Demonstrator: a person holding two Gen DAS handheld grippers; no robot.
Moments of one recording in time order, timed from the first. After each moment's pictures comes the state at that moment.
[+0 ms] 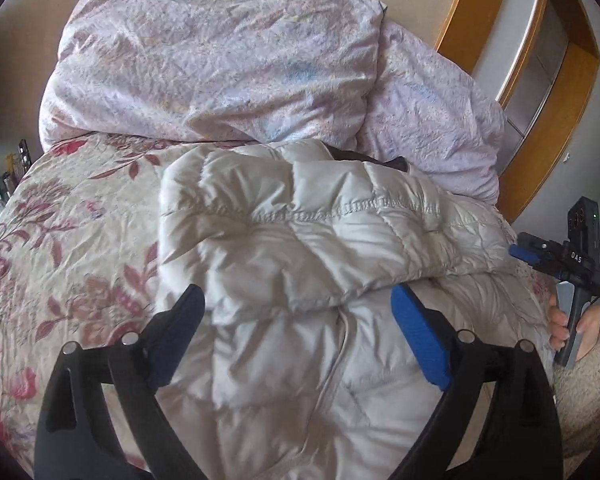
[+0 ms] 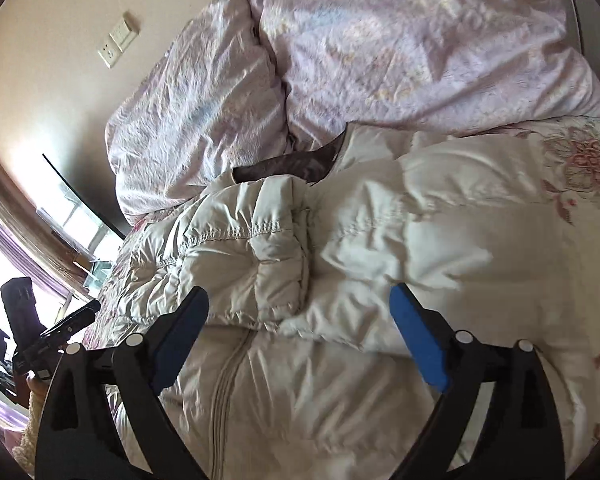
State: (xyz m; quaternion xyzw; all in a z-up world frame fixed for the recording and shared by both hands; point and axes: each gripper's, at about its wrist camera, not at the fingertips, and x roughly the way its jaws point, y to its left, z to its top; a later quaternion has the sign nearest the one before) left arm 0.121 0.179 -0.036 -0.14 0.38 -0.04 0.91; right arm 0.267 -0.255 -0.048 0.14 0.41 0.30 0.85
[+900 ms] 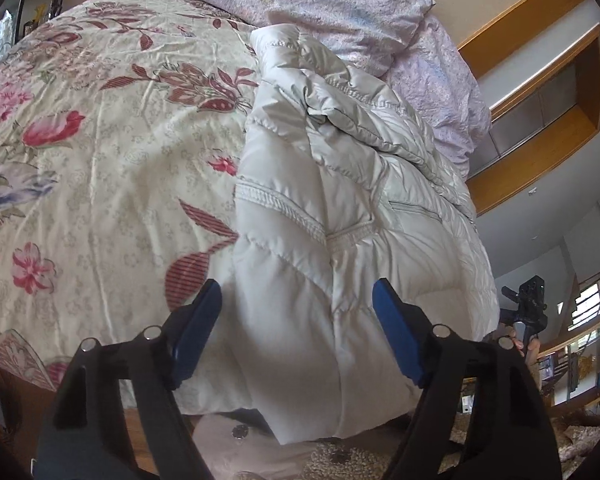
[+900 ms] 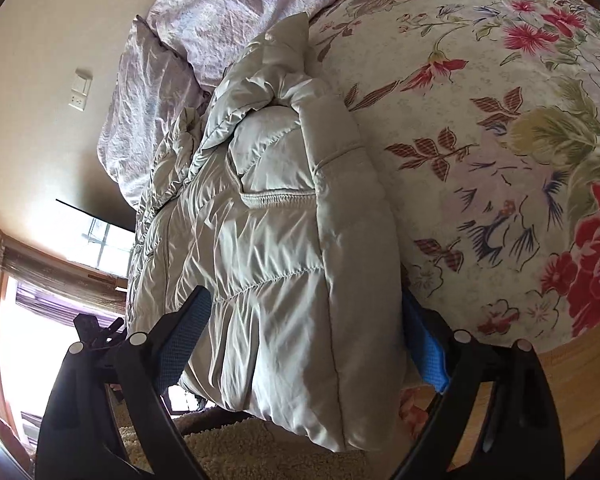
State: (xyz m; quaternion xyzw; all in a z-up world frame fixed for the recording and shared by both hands) left arm -0.012 0.239 -0.114 -0.30 0.44 -0.10 0.84; right arm 0.164 -0.427 -0.140 0.28 0.52 0.28 0.76
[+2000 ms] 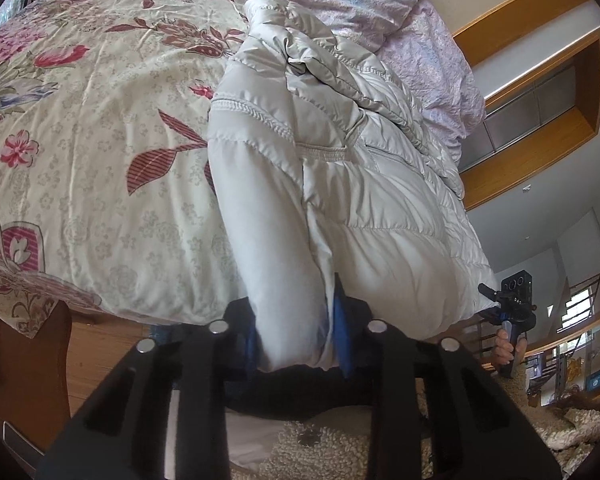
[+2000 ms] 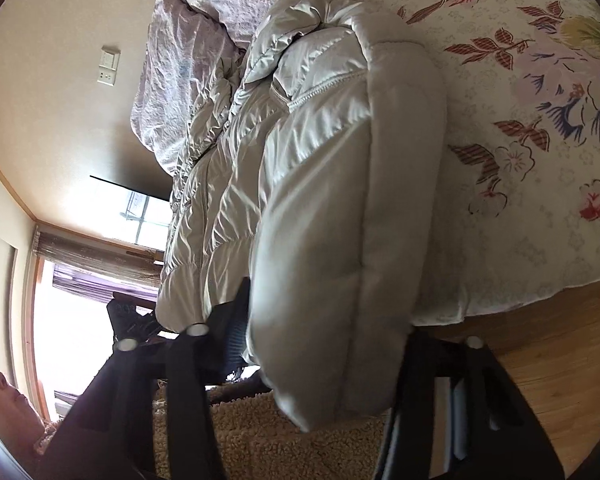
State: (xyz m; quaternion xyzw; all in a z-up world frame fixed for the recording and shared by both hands) left arm -0.044 0.206 -0.120 -0.32 0.45 -0.10 0.83; right arm 0.126 -0.397 -0.155 0.31 0.54 0.33 0.71
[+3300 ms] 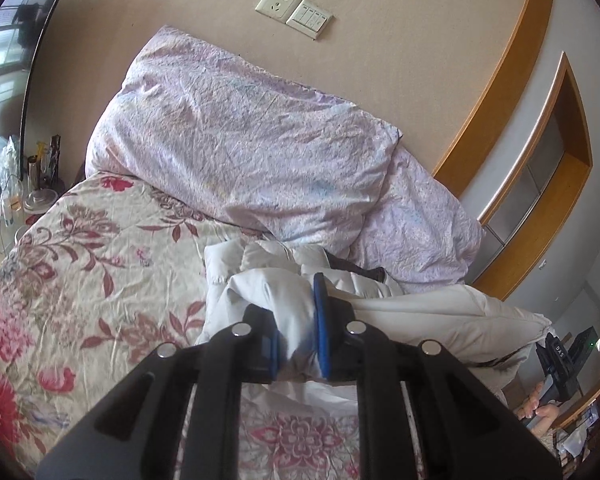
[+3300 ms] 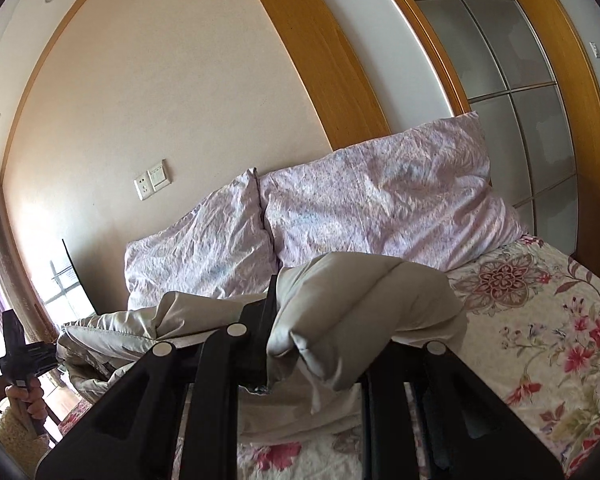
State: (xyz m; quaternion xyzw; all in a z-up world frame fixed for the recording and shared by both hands) left arm 0.084 0.246 0.037 -0.26 0.23 0.00 0.94; right arm 0.192 -0.321 0.033 0.17 0.14 0.22 0.95
